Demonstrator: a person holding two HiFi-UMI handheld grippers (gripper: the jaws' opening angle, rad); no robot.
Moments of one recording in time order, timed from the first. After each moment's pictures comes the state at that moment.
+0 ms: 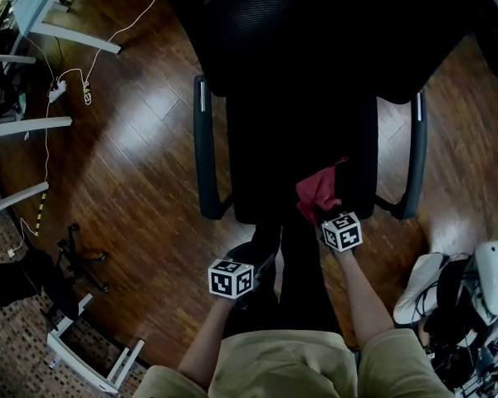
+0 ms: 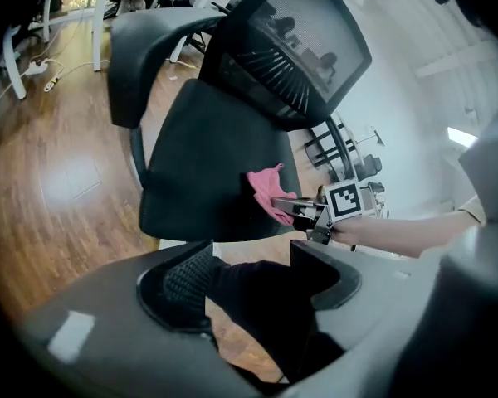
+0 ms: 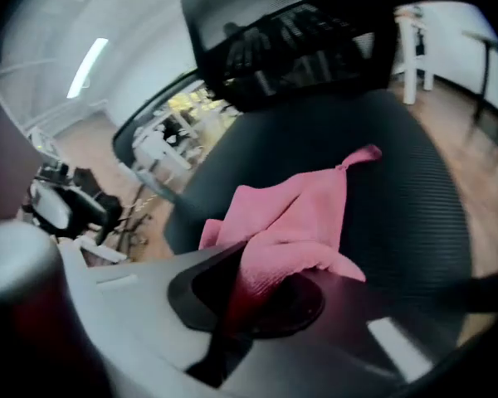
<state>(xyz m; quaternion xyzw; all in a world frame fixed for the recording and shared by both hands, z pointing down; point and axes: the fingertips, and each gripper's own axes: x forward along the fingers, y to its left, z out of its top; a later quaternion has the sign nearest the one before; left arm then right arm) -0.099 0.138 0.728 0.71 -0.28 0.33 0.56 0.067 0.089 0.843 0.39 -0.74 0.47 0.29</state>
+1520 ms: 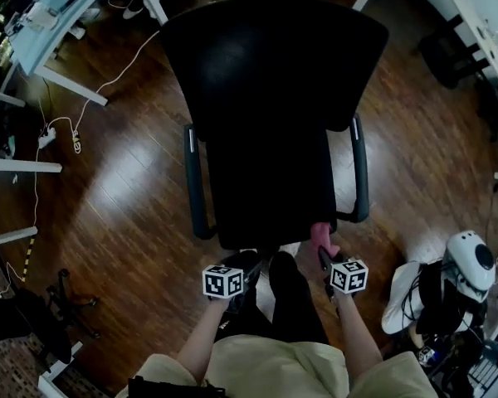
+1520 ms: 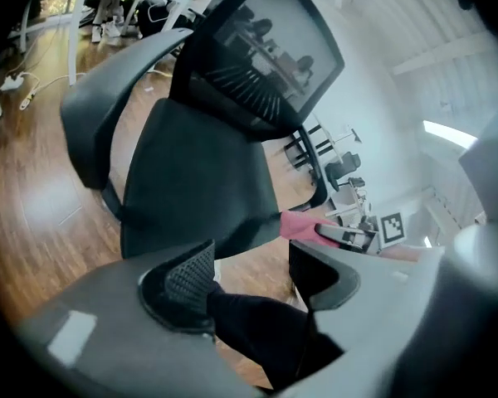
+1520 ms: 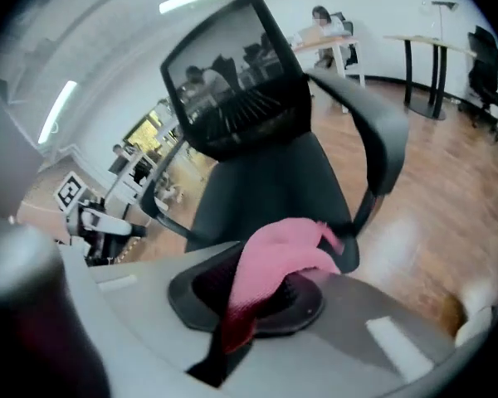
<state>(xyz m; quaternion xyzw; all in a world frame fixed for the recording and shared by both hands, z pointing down) -0.076 0.077 0.713 0.76 -0.24 0.30 0.52 0.154 0.132 0.742 0.54 -0.66 0.48 0.20</state>
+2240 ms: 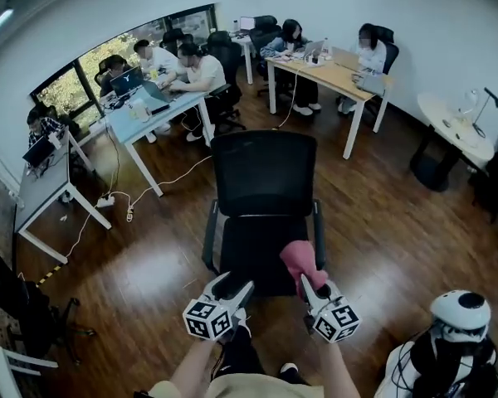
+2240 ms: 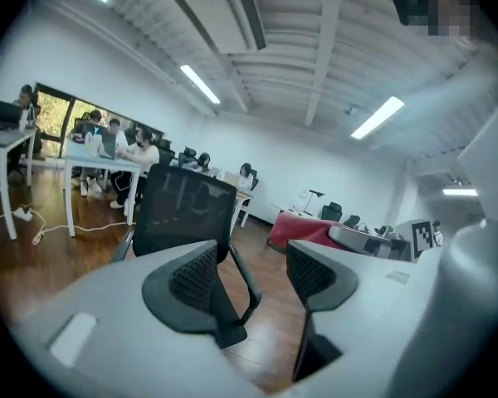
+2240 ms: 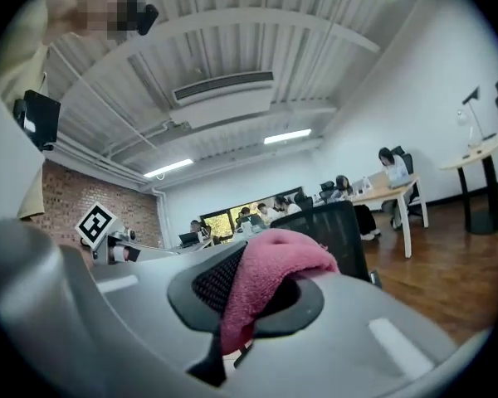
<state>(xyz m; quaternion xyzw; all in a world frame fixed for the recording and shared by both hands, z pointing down) -0.025 0.167 0.336 0.90 -0.38 0.06 0.21 0.138 0.194 0.320 0.51 -0.85 0.13 -0.07</state>
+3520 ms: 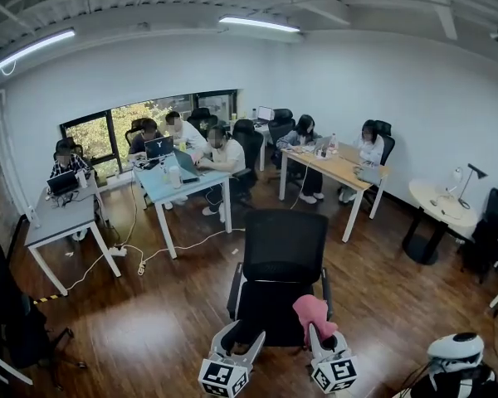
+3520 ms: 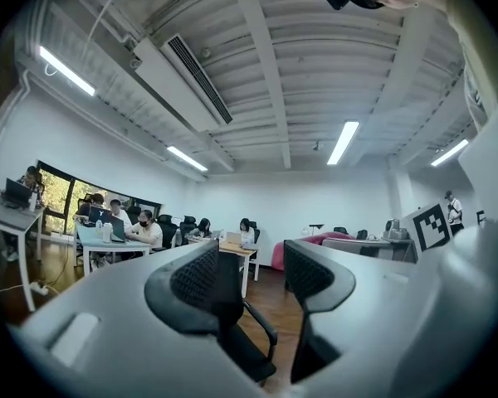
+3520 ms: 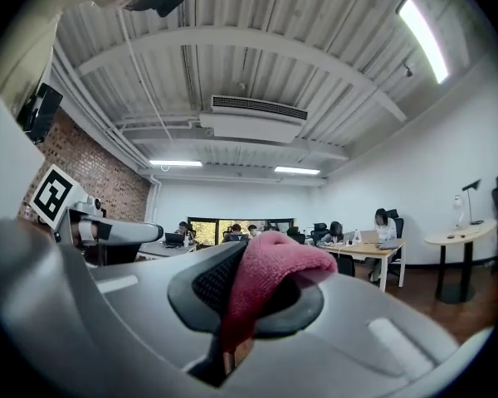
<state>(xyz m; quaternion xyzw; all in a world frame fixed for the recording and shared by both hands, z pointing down) -0.136 0.318 0.172 0.90 -0.42 -0.06 0.01 0.022 0.326 0.188 0.57 -0.82 -0.03 -0.05</state>
